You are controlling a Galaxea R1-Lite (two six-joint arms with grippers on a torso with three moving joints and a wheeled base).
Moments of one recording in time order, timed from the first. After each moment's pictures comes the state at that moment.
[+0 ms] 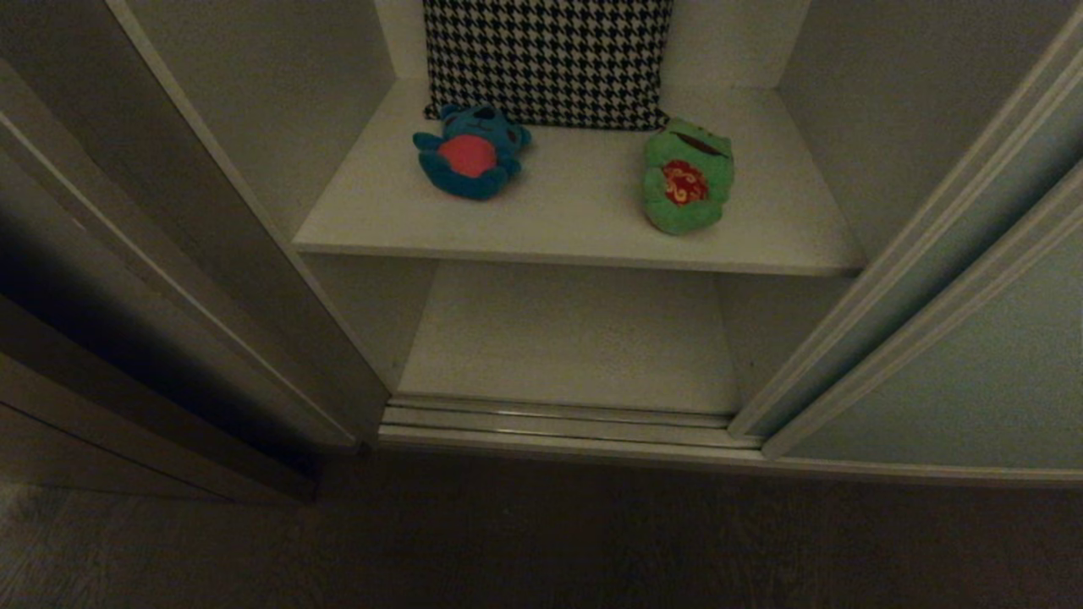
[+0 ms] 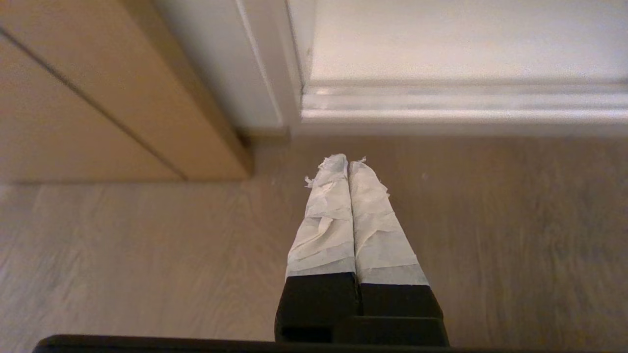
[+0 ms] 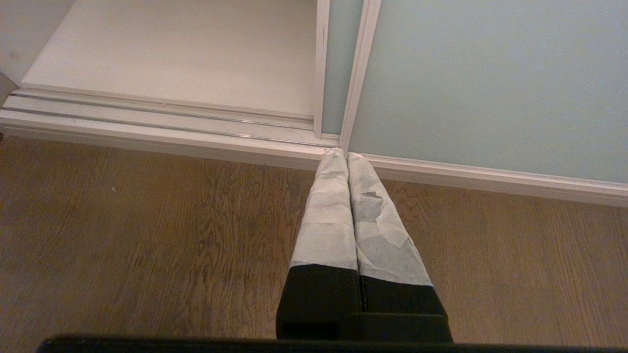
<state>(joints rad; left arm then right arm) 0.00 0.00 -0.04 0.08 -0.03 0.10 0.00 0.00 0.00 0.00 0.00 0.00</state>
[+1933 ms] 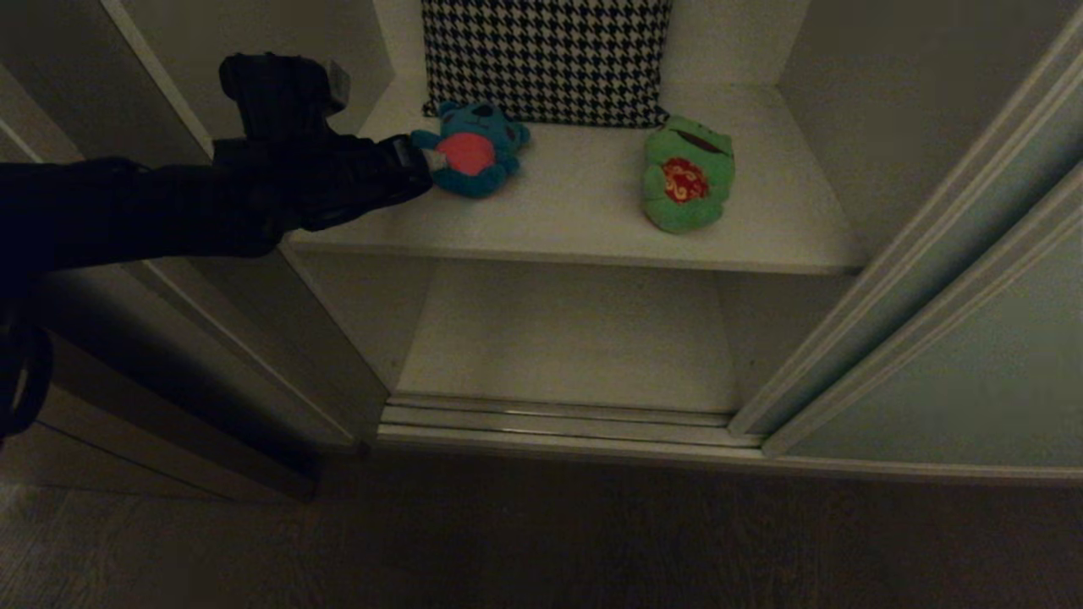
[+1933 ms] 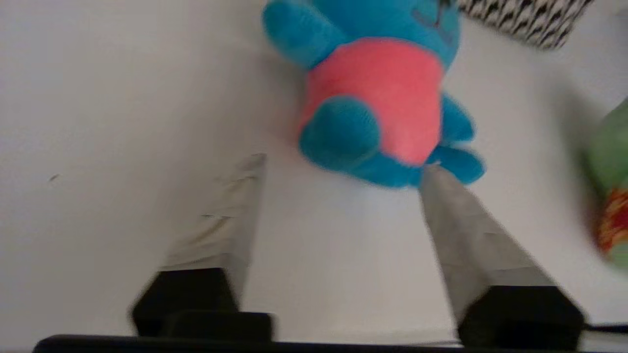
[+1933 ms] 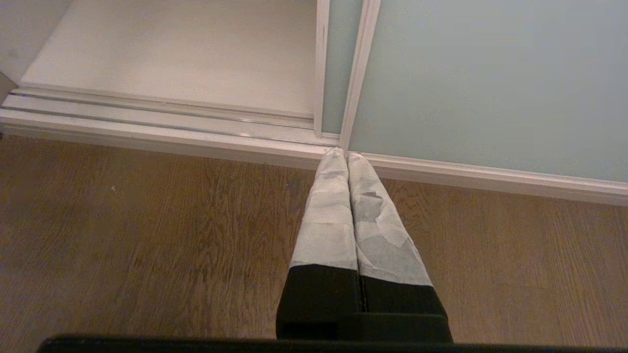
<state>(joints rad) -0.19 2.06 -1.85 -0.23 -0.10 -0.32 0.00 0.00 0.00 0.00 0.00 0.00</state>
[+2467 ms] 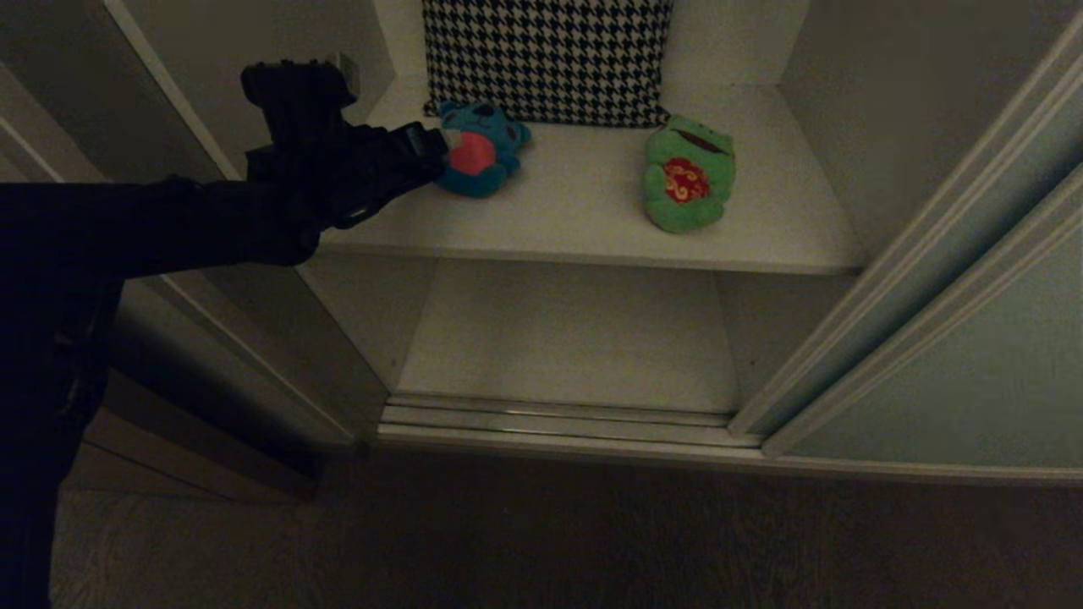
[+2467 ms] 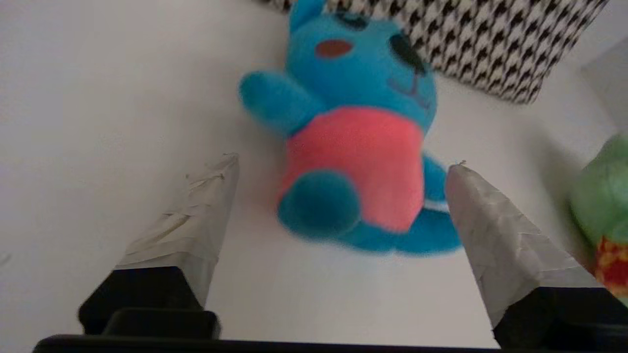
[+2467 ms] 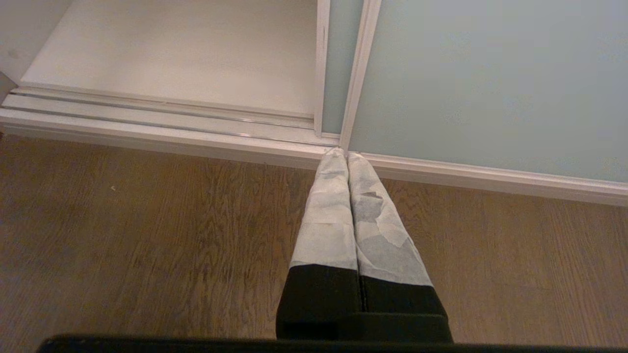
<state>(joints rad) -0.22 2.15 -1.93 -0.39 -0.07 -0.32 0.00 0.00 0.00 0.00 0.00 0.00</state>
